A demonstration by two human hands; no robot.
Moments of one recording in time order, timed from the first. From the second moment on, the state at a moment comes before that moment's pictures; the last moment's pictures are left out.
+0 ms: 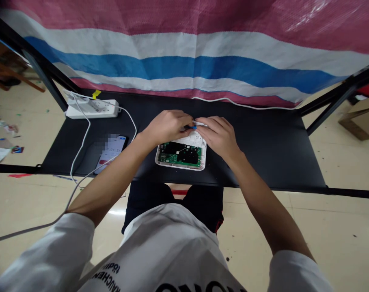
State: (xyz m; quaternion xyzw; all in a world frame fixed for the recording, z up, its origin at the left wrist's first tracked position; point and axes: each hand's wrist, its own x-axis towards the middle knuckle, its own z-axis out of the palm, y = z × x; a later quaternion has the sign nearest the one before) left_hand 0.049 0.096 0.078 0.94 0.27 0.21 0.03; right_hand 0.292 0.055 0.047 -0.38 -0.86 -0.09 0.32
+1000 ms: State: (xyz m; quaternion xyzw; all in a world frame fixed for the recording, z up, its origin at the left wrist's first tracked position) left_hand 0.014 -0.035 0.024 0.93 0.28 0.22 0.12; right_hand 0.297 -0.013 0.035 -0.47 -0.85 0.18 0.14
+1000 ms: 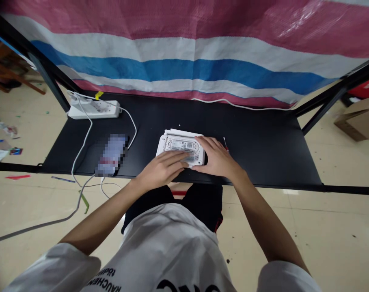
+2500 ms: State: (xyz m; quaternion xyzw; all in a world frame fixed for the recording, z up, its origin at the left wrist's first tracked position) left_hand -0.011 -0.005 0.003 0.88 0.41 0.19 0.12; right_hand 0.274 -0.037 0.011 -0.48 -0.86 0.12 0.11
